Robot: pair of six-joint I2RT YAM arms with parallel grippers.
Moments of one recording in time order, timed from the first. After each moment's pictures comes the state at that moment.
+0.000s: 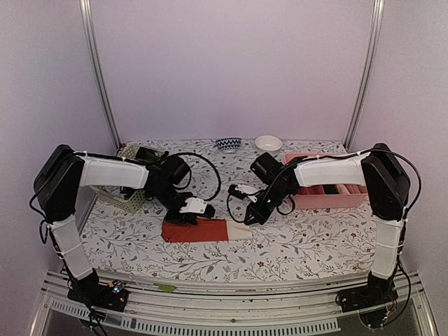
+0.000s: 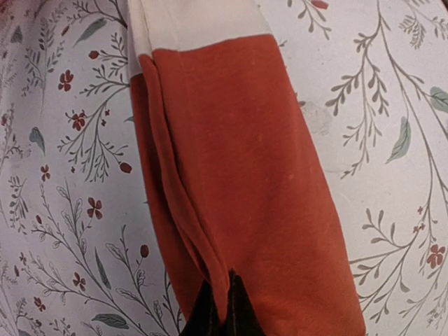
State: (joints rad) left arm -0.64 1.83 1.13 -0.54 0.34 1.16; right arm 0.77 1.99 1.38 -0.58 -0.38 -0.19
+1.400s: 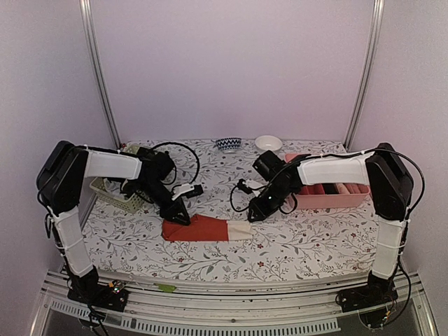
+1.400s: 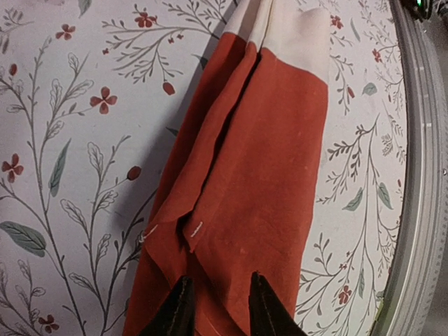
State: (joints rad) left arm -0.47 1.90 1.19 -0.67 0.61 0.68; right arm 0.75 1.97 1.38 -0.60 -0.27 0.05
